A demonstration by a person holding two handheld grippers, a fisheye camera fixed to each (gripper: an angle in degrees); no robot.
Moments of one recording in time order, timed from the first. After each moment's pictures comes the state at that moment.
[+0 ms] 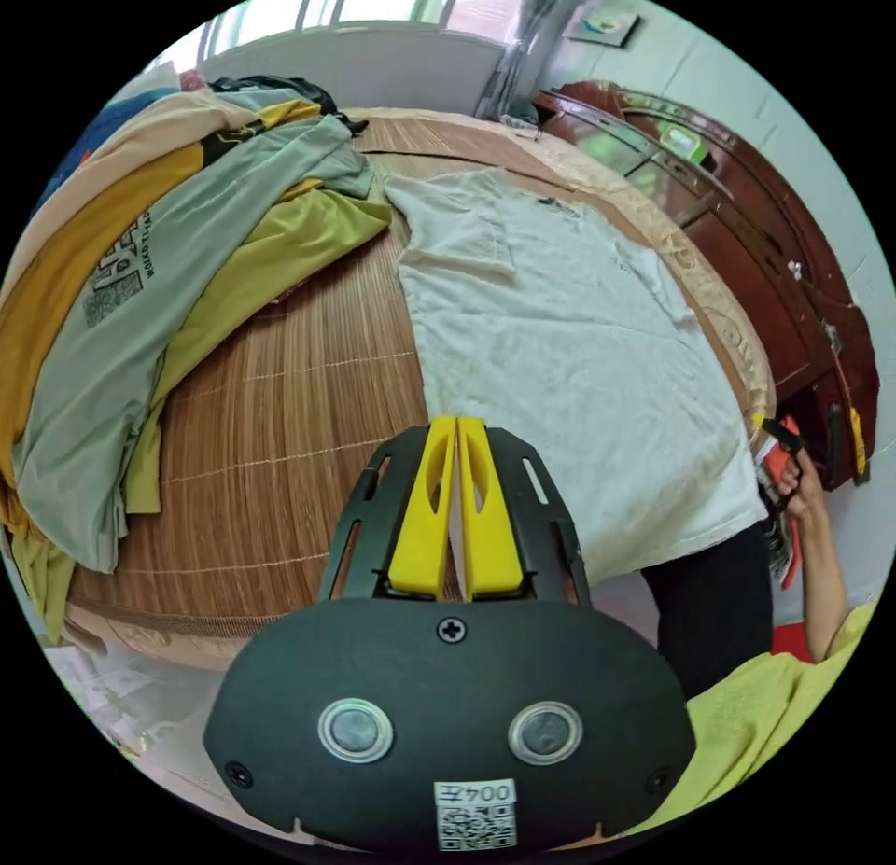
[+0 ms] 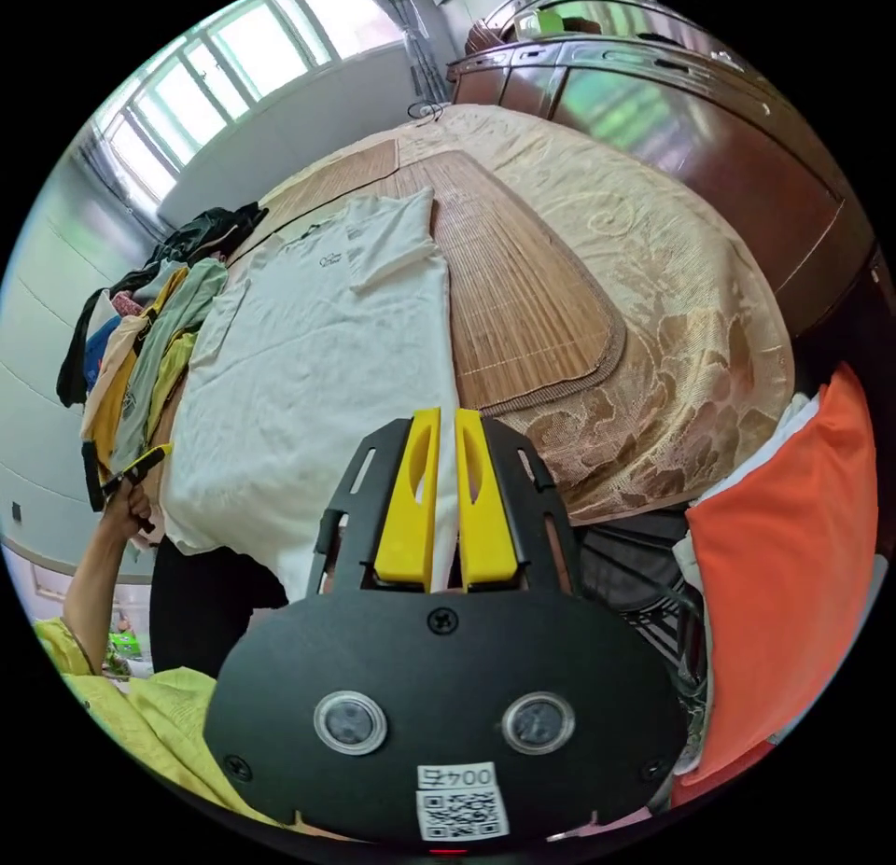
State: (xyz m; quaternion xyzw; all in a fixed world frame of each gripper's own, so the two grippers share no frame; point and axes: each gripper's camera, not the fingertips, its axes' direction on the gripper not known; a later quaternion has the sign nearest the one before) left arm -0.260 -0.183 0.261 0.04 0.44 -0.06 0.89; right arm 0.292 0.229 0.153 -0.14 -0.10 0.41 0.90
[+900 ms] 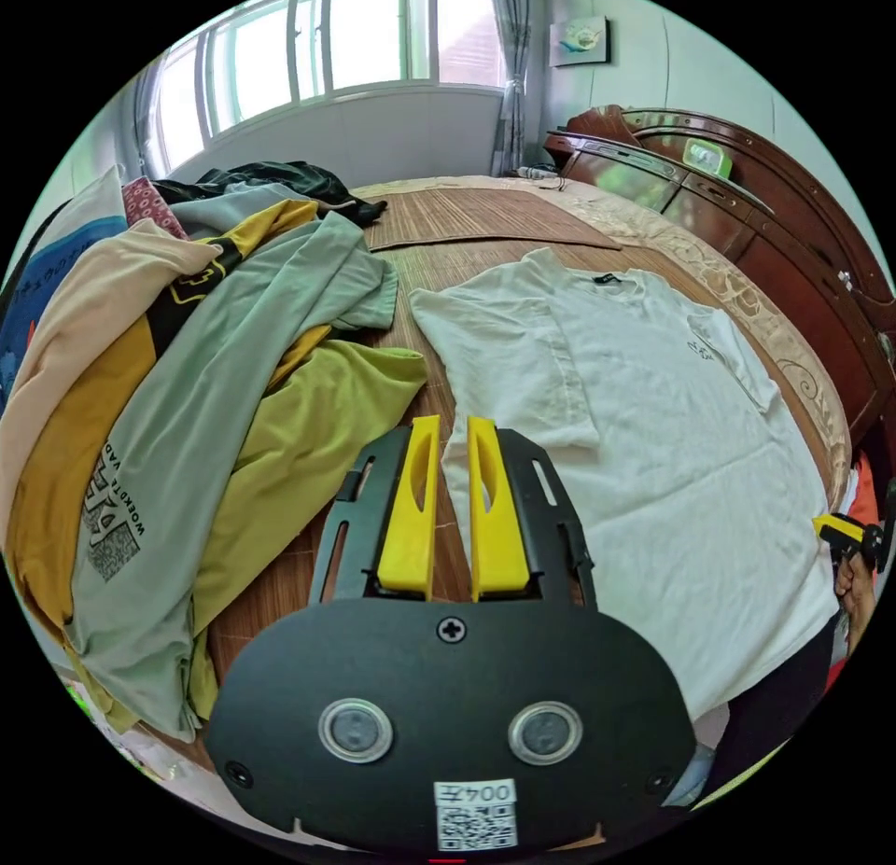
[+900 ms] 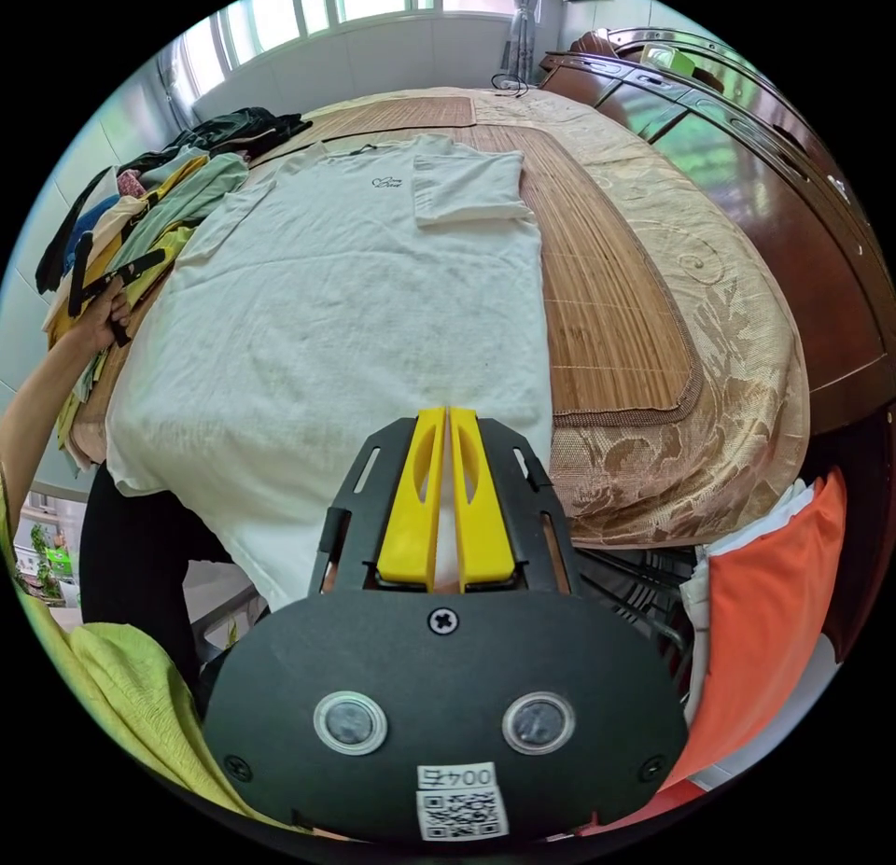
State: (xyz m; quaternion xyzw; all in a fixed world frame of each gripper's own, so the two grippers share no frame) left arm -0.248 -0.363 0.319 0.12 0.34 -0.04 0.93; right arm 0.227 0.185 0.210 -0.19 -0.08 0.29 0.93
